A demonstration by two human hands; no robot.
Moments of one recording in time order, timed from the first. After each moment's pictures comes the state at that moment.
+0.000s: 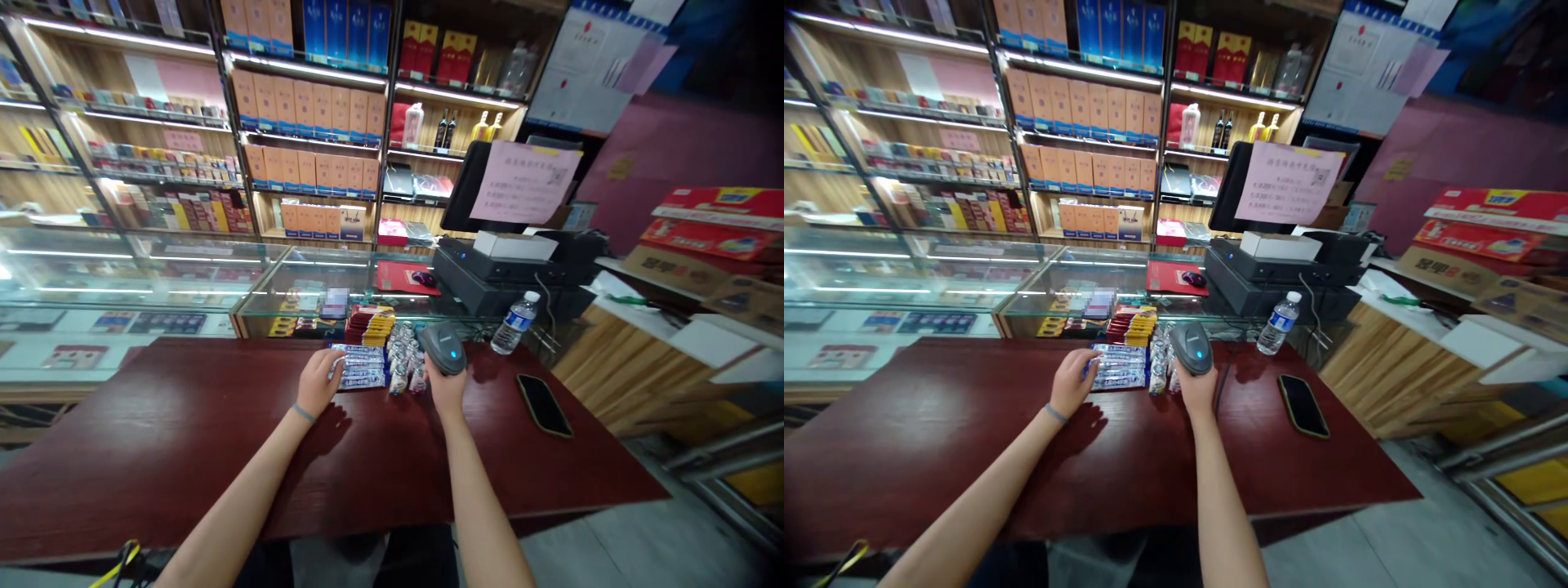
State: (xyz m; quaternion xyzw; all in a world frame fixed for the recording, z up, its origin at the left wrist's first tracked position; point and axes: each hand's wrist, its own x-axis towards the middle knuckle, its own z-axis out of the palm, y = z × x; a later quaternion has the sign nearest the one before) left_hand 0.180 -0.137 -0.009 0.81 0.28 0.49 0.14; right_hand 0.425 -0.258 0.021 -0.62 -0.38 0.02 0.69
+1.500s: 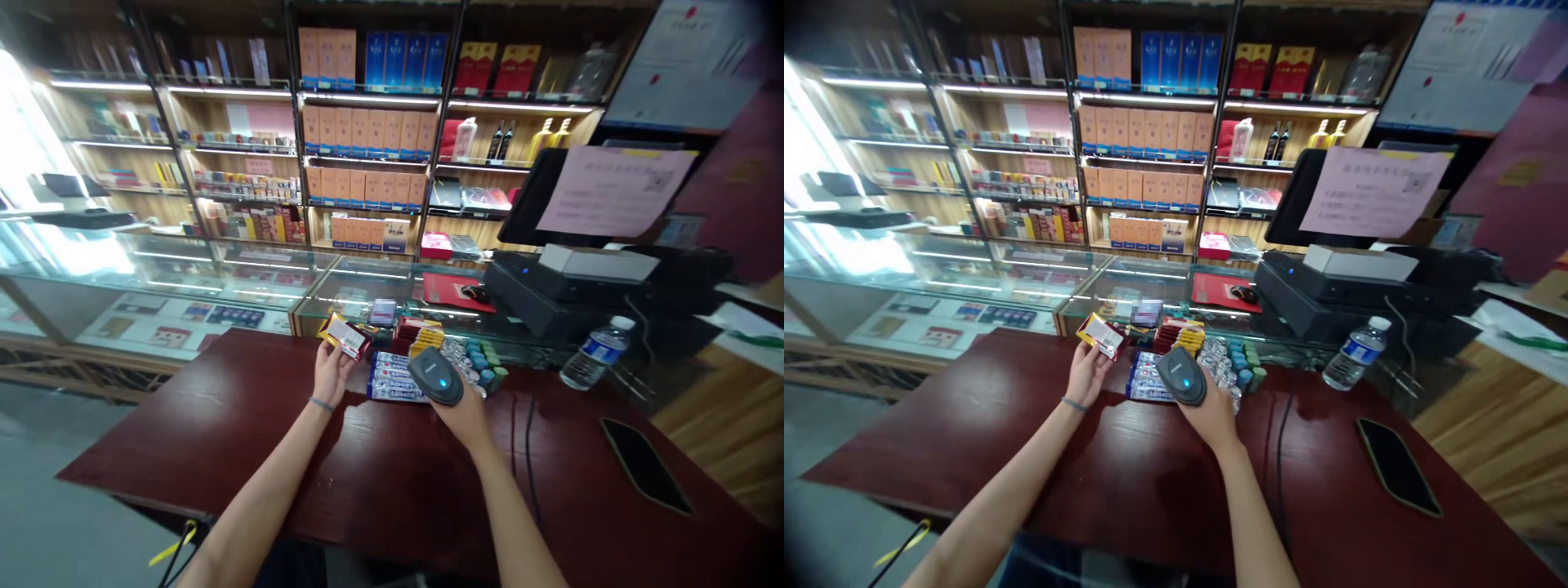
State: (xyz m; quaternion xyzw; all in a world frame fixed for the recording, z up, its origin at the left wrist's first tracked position) left_hand 0.139 -0.100 -0.005 0.29 0.22 0.65 0.67; right_hand 0.372 -0.247 0.020 -0.63 -0.61 -0.01 0.48
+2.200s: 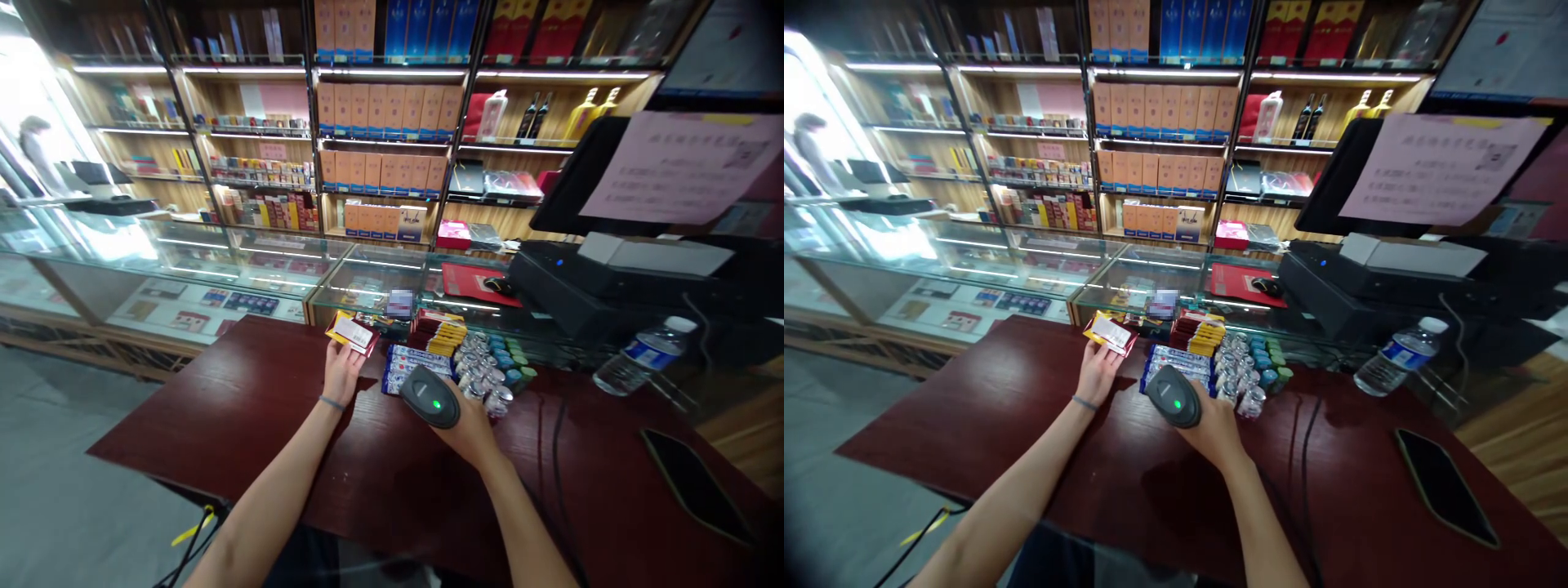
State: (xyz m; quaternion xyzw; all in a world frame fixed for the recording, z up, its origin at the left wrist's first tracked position) left_hand 0.128 -0.096 -0.034 0.31 0.22 0.66 0.65; right_hand 0.344 -0.253 0.003 -0.63 -0.69 0.02 0.35
